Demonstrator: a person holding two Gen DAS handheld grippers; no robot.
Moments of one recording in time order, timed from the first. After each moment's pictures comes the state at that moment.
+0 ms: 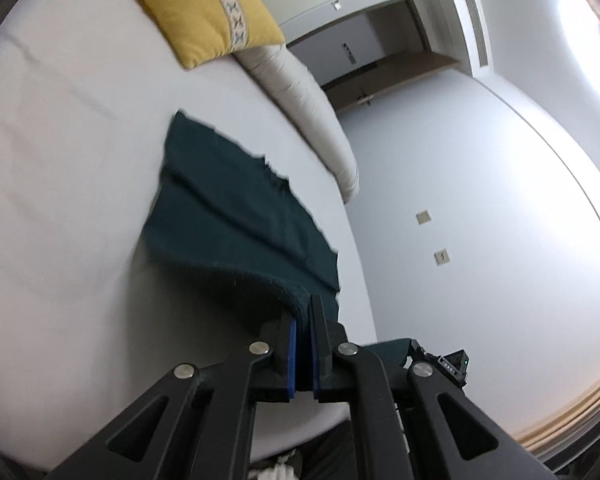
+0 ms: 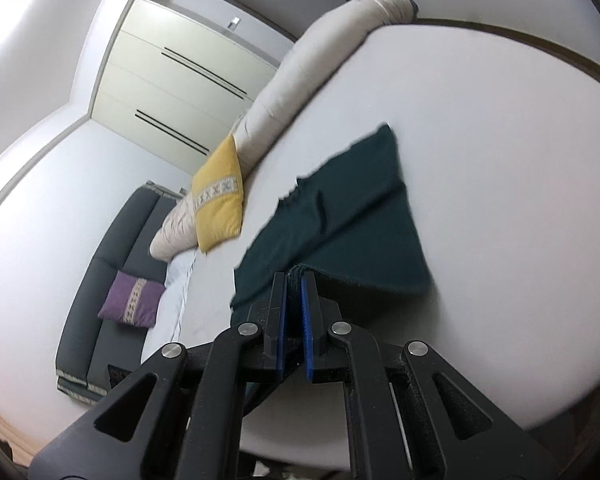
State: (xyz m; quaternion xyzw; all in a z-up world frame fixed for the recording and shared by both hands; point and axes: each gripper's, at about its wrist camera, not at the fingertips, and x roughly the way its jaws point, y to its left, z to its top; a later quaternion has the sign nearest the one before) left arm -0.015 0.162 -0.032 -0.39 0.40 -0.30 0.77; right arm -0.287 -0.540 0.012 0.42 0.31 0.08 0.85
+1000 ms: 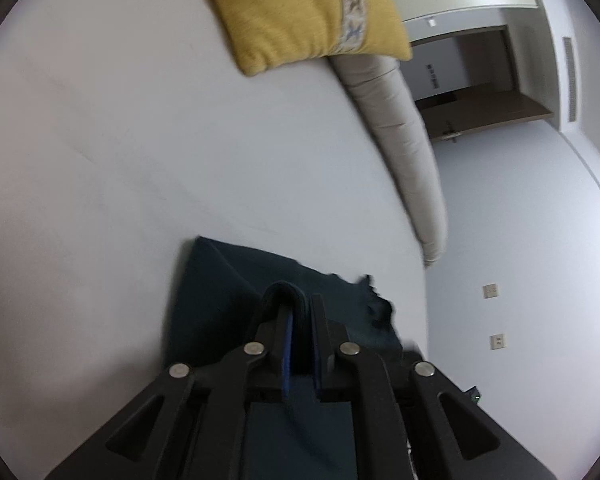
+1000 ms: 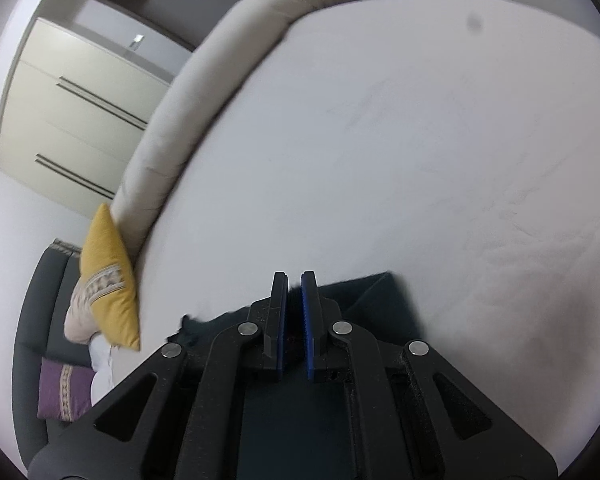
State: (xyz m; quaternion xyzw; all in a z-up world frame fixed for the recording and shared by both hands) left arm 0.290 0.136 -0.149 -0.43 0.47 -0.19 0.75; right arm 0.089 -0.602 -0.100 0.44 0.35 -0.09 0.82
